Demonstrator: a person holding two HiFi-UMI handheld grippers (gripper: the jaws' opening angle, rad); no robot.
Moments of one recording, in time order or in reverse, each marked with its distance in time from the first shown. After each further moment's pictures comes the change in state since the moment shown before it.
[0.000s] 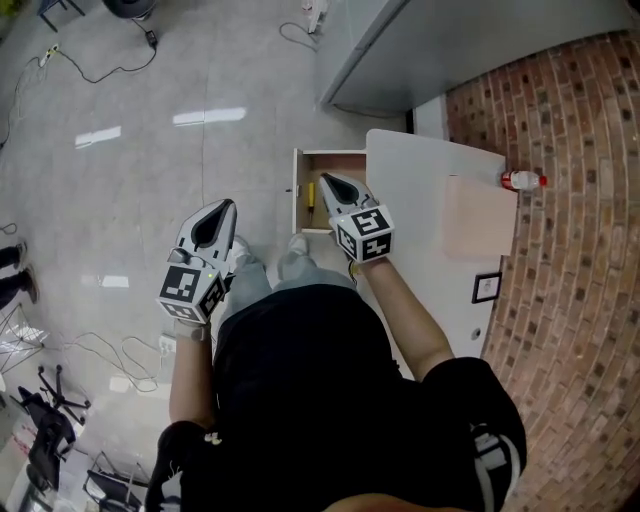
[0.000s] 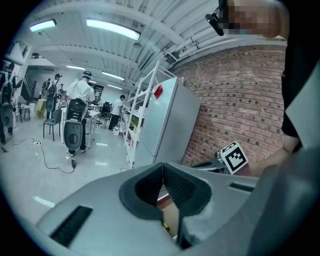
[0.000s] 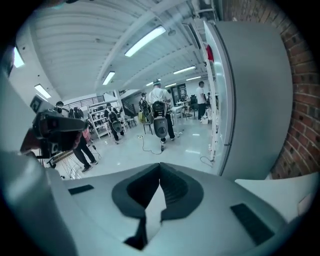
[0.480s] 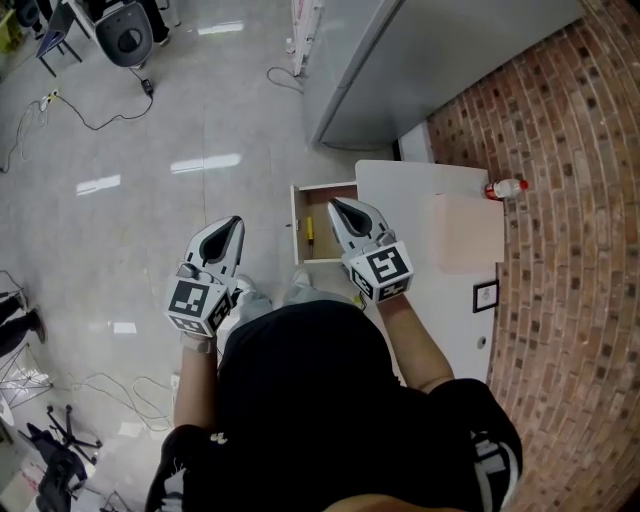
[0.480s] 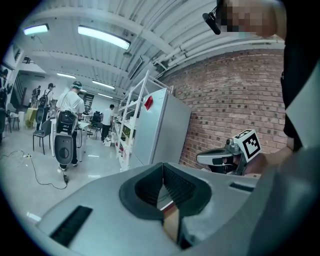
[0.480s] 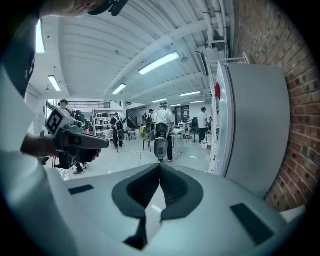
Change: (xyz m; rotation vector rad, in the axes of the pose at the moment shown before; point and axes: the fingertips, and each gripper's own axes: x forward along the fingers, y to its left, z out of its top) left arm -0.006 -0.014 0.059 0.093 -0.098 -0.087; right arm -0.082 0.035 0.105 -0.149 -0.231 -0.045
